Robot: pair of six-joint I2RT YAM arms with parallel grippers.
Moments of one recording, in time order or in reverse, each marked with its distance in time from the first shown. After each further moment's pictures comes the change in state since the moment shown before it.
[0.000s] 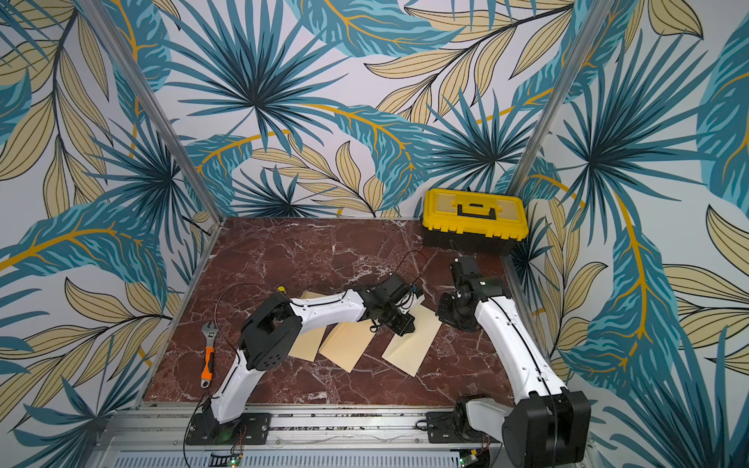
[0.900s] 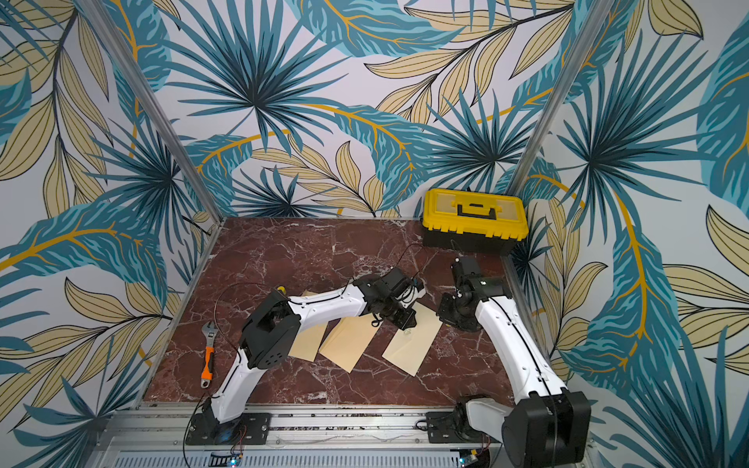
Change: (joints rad) left arm 0.019 -0.002 0.092 -0.062 -0.005 -0.013; right arm -0.005 0.000 0.005 -0.005 -0.001 -0.003
